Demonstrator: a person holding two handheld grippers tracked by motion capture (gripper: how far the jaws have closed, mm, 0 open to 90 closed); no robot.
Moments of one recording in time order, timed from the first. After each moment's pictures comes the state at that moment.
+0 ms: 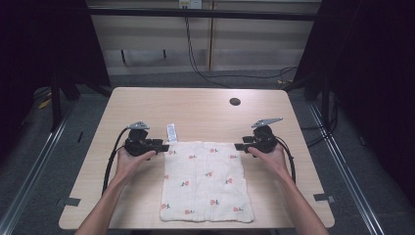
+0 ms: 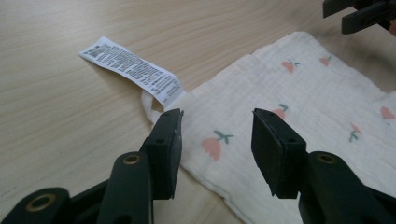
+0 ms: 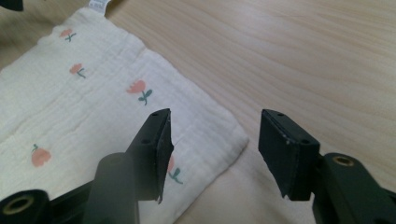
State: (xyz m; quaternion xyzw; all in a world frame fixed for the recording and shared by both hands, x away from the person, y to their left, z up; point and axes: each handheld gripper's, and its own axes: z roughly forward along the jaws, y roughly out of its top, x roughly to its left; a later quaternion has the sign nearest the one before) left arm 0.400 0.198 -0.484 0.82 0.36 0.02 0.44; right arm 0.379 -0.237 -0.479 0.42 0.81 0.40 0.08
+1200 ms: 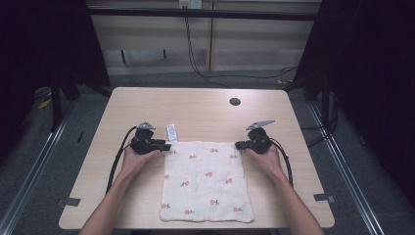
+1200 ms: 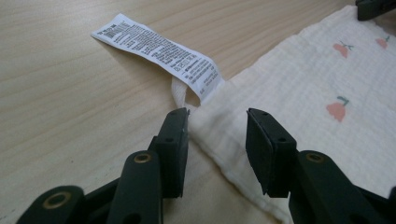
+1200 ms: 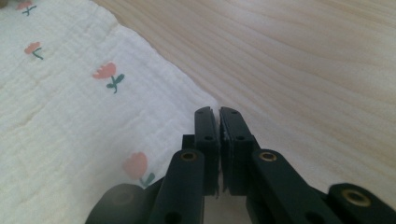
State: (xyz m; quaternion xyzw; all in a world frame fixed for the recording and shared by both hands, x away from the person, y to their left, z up) left arm 0.420 0.185 -0.507 0.82 0.38 0.03 0.42; right arm 0.390 -0.228 -0.504 0.43 0.82 0.37 0.09
